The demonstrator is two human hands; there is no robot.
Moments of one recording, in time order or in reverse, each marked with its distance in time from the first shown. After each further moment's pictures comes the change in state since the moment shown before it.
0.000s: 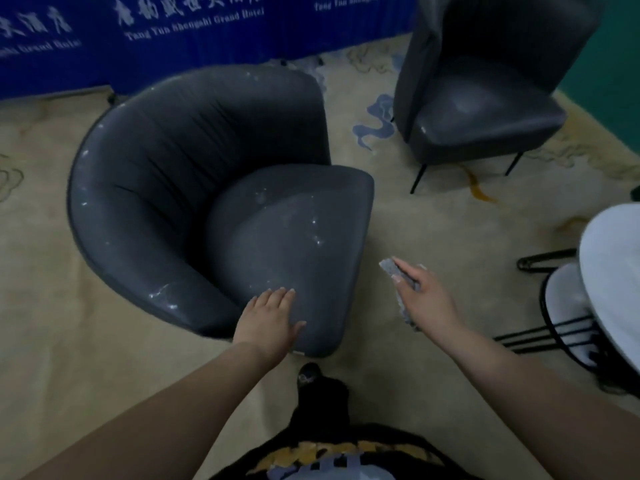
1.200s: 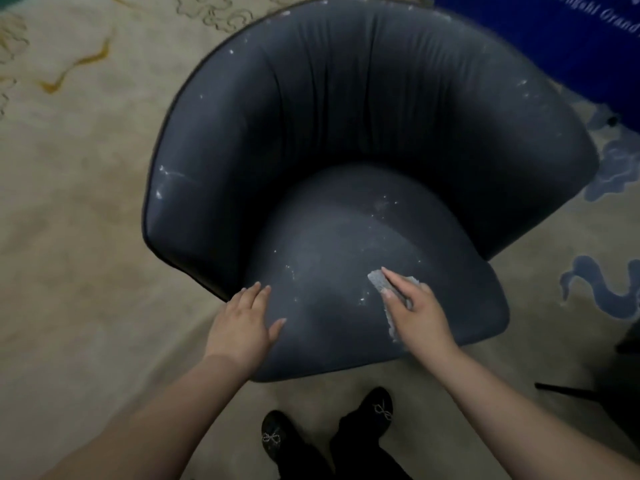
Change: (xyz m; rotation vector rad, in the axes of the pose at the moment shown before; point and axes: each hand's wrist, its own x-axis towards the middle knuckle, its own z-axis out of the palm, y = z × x) left_hand 0.154 0.077 0.055 -0.495 0.163 -1.147; right_hand 0.336 -0.055 0.098 -0.171 -0.945 -0.570
